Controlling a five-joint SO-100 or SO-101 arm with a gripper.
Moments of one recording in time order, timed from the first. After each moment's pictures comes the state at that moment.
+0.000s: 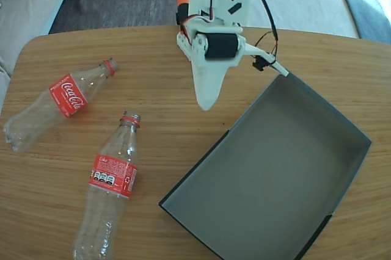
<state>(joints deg) -1.0 141.8 122.7 63.0 -26.5</state>
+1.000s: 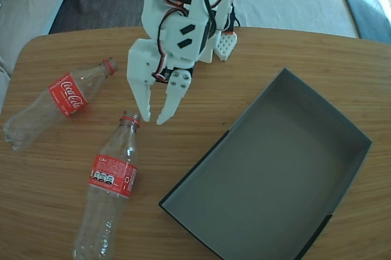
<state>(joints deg) 17.4 120.7 113.2 63.2 -105.2</state>
